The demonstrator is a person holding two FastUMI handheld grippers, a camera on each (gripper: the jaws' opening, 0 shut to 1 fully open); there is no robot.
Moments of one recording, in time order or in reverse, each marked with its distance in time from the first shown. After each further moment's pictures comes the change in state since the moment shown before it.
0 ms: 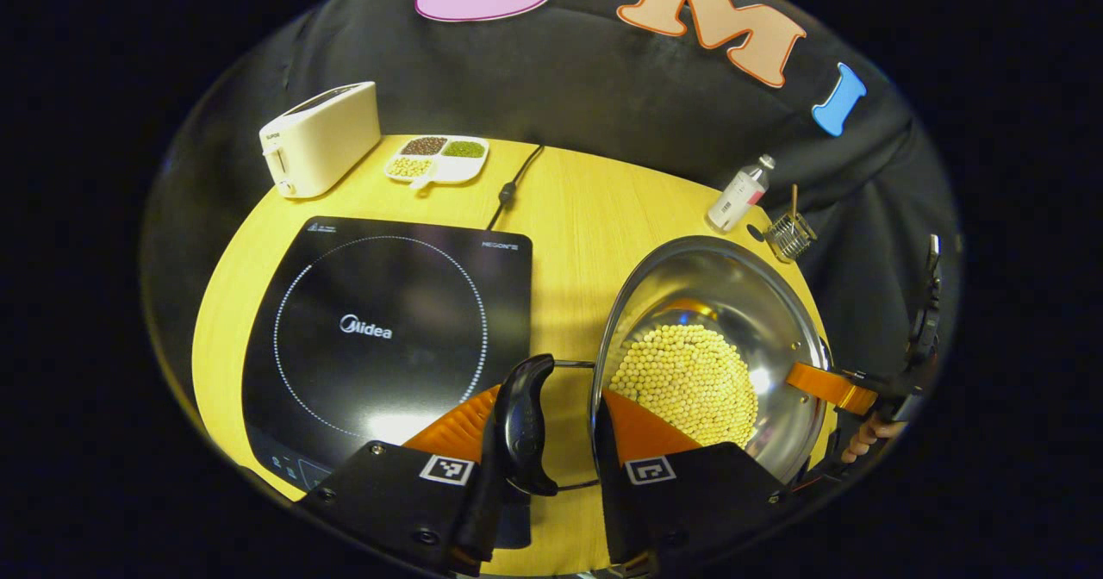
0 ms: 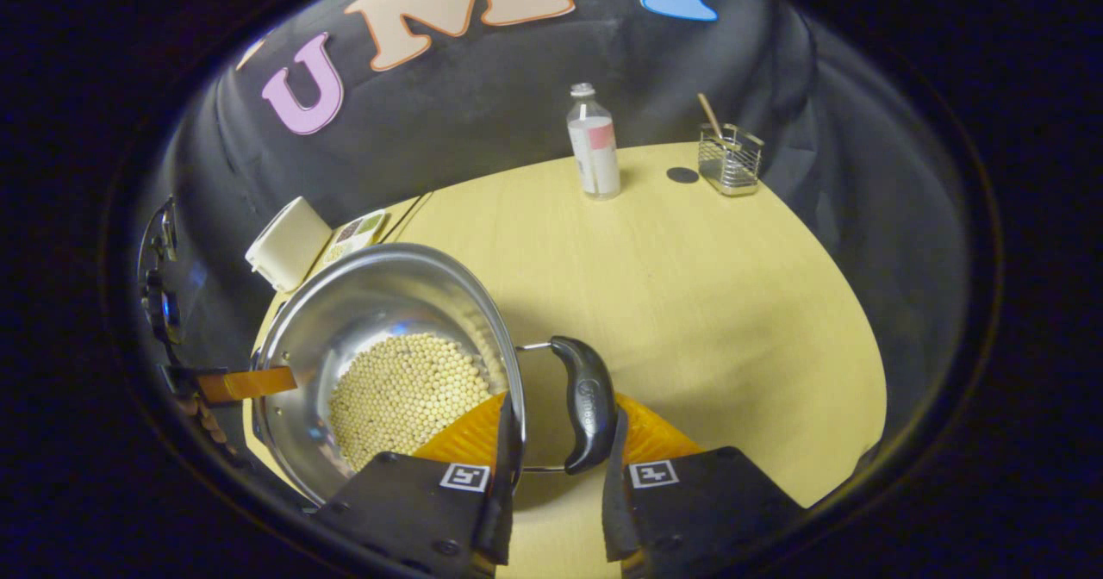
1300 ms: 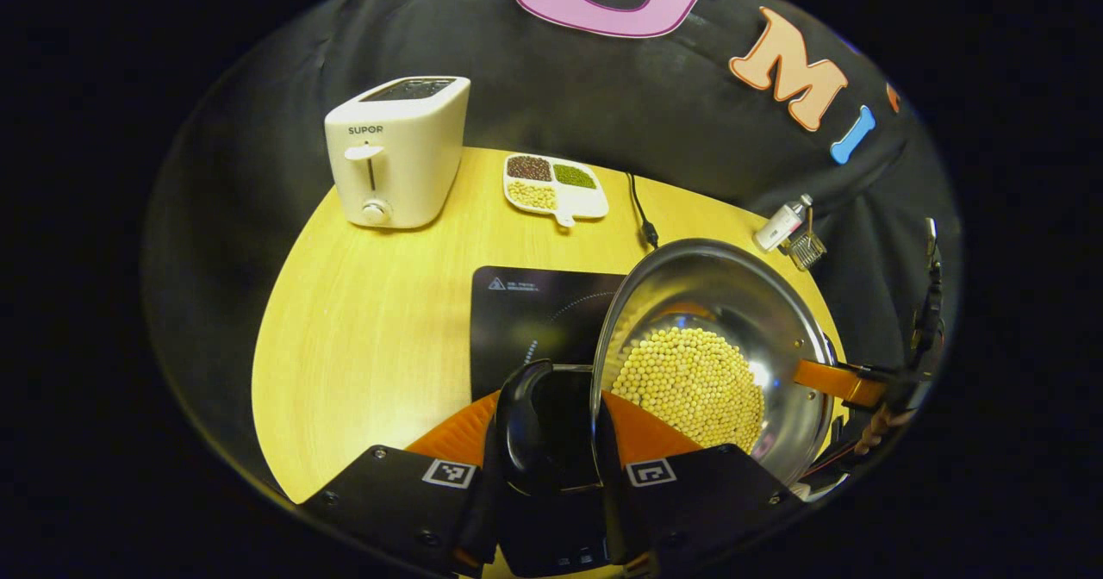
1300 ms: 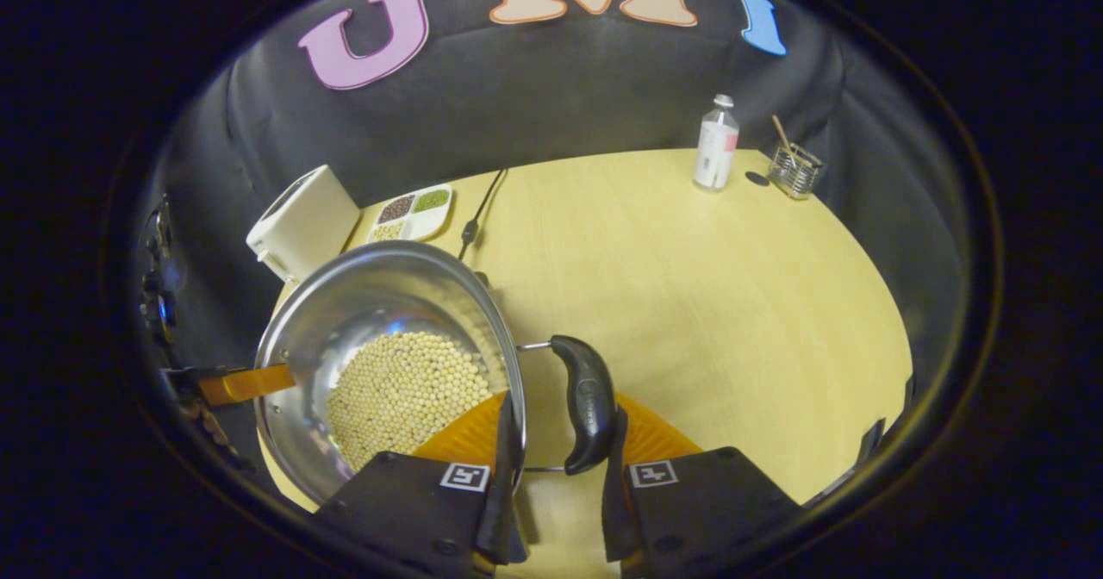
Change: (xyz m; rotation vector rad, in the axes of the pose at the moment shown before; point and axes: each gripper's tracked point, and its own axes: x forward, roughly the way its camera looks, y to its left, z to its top) left arm -0.010 0.221 0.065 0.057 -0.016 -0.088; right arm 0.023 0.236 -0.026 0.020 0.021 -0.111
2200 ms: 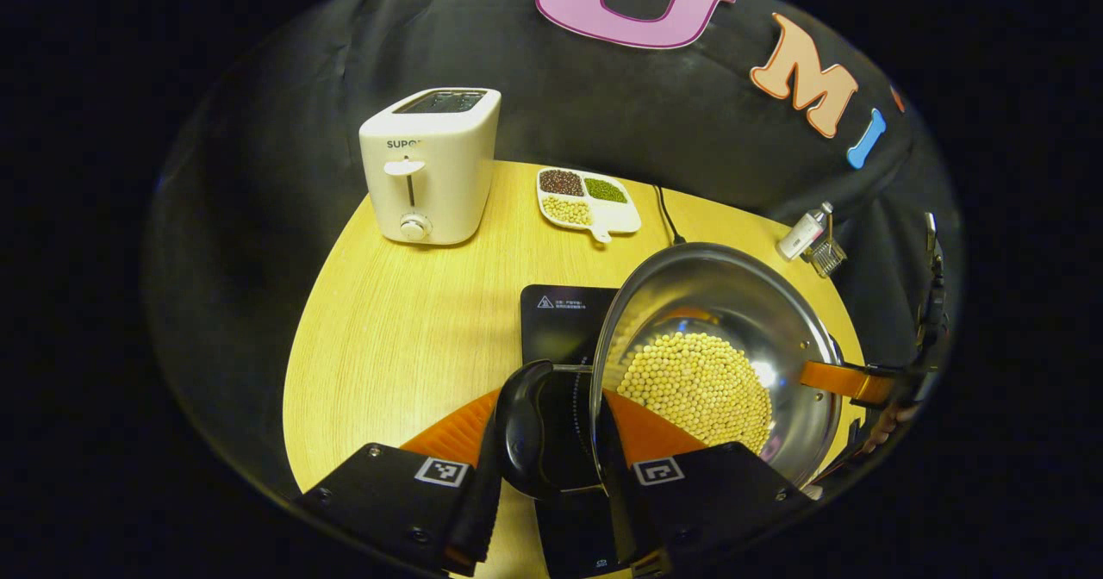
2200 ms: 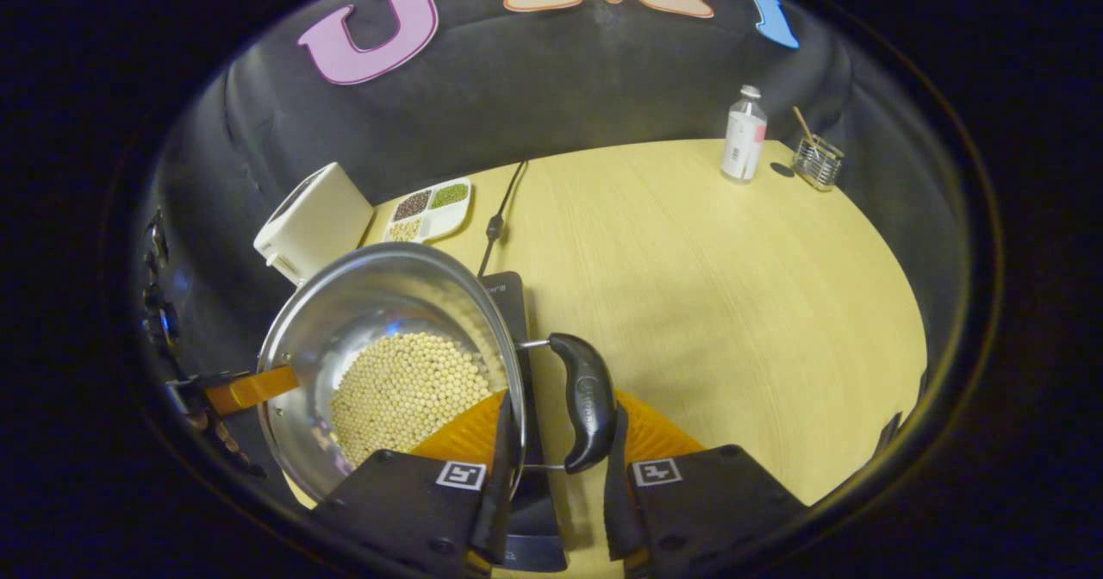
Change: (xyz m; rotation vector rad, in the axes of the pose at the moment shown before) left arm 0.002 0.026 0.007 0.006 -0.006 0.082; right arm 0.013 0.024 0.000 0.010 0.032 0.051
